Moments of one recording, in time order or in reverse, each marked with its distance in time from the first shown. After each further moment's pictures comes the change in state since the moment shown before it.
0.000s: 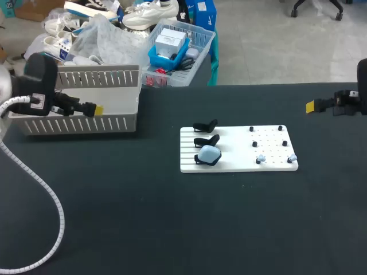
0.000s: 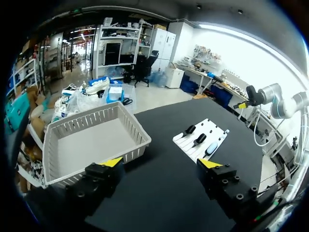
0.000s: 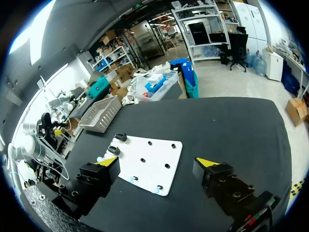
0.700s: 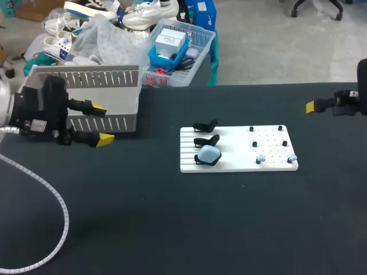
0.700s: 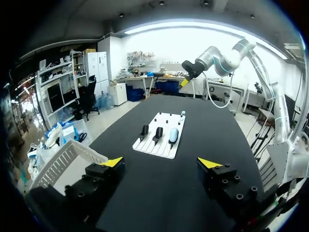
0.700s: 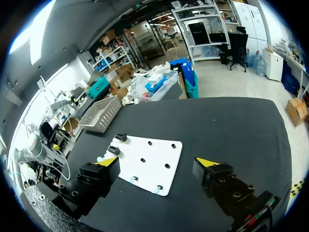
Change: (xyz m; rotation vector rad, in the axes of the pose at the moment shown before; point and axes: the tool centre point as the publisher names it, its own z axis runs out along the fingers) left arm 0.028 -0.056 0.011 0.363 -0.094 0.508; right arm 0.000 0.000 0.000 0.000 0.000 0.000
